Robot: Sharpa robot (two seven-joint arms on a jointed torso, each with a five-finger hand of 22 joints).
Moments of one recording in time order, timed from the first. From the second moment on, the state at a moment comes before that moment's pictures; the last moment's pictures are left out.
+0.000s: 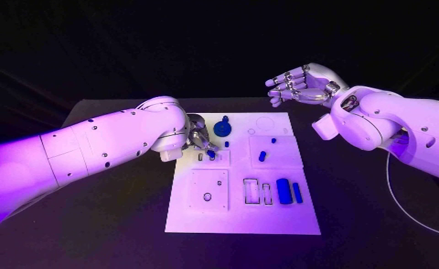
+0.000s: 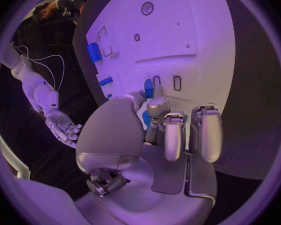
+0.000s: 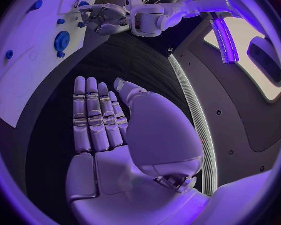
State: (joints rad) left arm 1.29 -0.58 -0.03 1.37 -1.00 0.16 -0.66; left_hand 1.30 -0.11 0.44 0.24 0.10 0.90 0.05 0.64 0.58 1.29 -0.03 1.10 1.02 1.47 -0.09 1.57 1.31 0.05 1.47 0.02 1.49 1.31; right arm 1.33 -0.94 -0.03 1.55 -0.54 -0.25 0.21; right_hand 1.42 -0.09 0.37 0.05 0.17 0.97 0.22 0.07 0.07 1.15 0.15 0.09 0.06 1.19 0.10 0.07 0.15 0.18 0.91 0.19 0.46 0.28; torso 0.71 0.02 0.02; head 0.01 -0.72
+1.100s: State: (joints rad) left arm 1.15 -0.67 -0.03 1.52 -1.22 -0.29 -0.56; left_hand 1.26 -0.15 0.50 0.23 0.09 0.91 0.04 0.65 0.60 1.32 -0.03 1.13 1.05 1.47 -0.09 1.57 1.31 0.03 1.47 0.02 1.51 1.31; right arm 1.33 -0.95 -0.04 1.55 -0.53 -0.24 0.22; right_hand 1.40 -0.09 0.37 0.05 0.18 0.97 0.22 0.07 0.07 1.15 0.16 0.09 0.06 1.19 0.10 0.07 0.14 0.18 0.91 0.19 0.44 0.27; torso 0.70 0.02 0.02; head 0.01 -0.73
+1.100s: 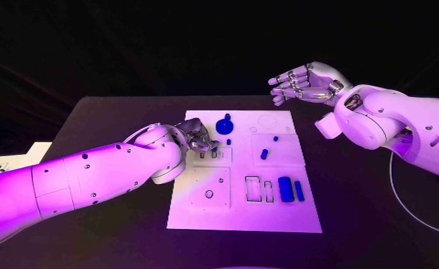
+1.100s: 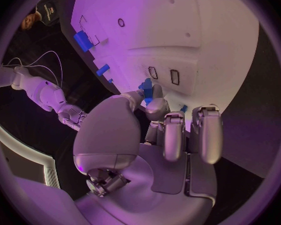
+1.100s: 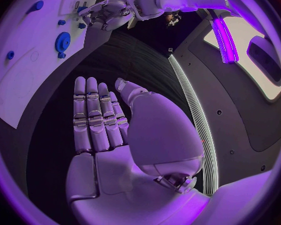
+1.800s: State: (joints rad) left arm 1.14 -0.67 -0.03 1.51 -1.24 -0.26 -0.57; left_hand 1.25 -0.15 0.51 0.22 0.09 0.92 0.05 0.65 0.60 1.32 -0.03 1.13 1.05 1.47 -0.09 1.57 1.31 0.03 1.47 0.02 1.51 1.31; right arm 1.32 -0.95 -0.04 1.55 -0.53 -0.23 0.22; right_hand 1.40 -0.09 0.37 0.05 0.18 0.97 0.22 0.07 0.07 1.15 0.15 0.09 0.06 1.19 0.10 0.07 0.14 0.18 0.91 0.20 0.44 0.27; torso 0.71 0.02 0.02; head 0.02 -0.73
